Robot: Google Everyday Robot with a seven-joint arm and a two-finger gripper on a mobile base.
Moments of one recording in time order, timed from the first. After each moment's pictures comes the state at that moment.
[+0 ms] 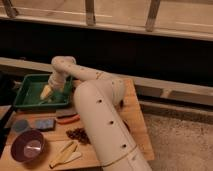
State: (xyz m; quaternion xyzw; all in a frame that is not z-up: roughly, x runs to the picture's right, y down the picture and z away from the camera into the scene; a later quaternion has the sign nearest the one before) arm -0.328 0.022 0.923 -0.45 -0.08 0.43 0.78
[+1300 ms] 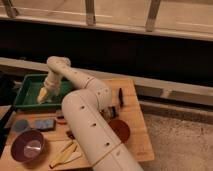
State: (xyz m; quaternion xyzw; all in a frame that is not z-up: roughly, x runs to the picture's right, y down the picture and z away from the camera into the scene) arm -0.355 0.043 0.929 -0.51 -0.06 0.38 0.77
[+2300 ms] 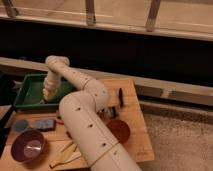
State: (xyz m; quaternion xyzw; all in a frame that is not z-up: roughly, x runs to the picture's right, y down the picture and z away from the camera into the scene) arm -0.356 0.038 0.922 -0.51 -0.05 0.36 0.78
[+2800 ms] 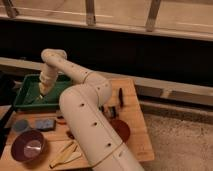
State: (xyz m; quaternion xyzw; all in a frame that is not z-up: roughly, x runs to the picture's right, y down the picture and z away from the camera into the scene) arm -0.362 -0.002 0.890 -0.47 -0.08 0.36 0.80
